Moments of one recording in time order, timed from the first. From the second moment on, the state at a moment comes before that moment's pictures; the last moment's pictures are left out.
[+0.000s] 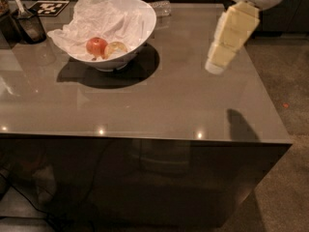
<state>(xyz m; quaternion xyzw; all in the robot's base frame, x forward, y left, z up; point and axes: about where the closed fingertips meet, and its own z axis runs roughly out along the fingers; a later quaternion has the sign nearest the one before) 0.509 -0.134 1.038 -0.58 0.79 -0.03 0.22</state>
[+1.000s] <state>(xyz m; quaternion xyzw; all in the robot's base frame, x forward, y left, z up) 0.542 -0.072 1.080 -0.59 0.76 -0.04 0.27</state>
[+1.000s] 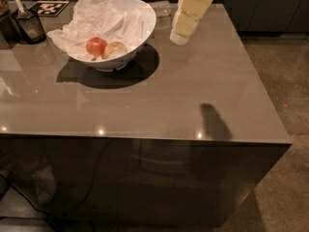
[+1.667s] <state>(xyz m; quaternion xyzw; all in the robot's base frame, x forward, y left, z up) 0.608 -0.024 1.084 -0.61 0.74 -0.03 0.26</state>
